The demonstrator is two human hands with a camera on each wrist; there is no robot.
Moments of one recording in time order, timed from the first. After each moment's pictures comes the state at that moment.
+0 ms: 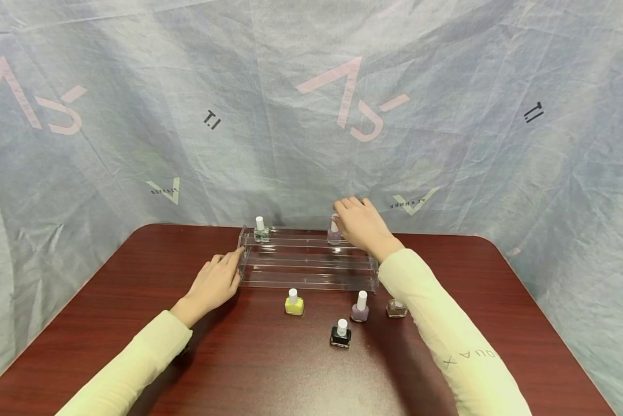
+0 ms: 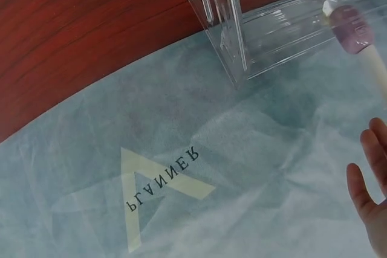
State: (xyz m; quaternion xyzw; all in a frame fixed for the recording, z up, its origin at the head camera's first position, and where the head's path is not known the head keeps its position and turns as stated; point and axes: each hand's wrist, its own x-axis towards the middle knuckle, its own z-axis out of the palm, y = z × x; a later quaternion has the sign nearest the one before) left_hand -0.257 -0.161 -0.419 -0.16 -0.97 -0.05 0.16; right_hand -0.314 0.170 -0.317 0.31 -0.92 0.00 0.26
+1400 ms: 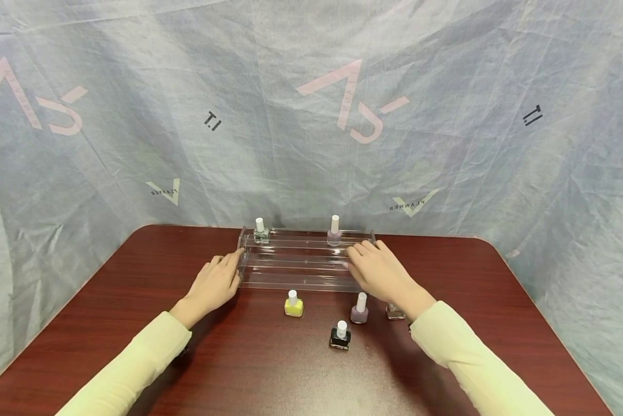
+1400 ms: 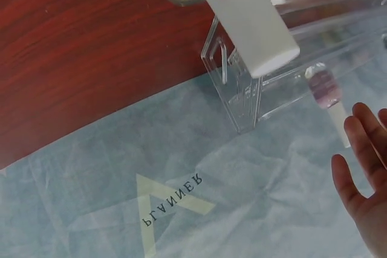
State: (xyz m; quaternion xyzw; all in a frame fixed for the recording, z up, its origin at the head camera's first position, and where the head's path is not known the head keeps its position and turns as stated) left_hand -0.256 -0.161 -0.419 -0.16 -0.97 -0.06 0.17; right_hand -0.241 0.198 -0.354 0.36 -0.90 0.00 0.26
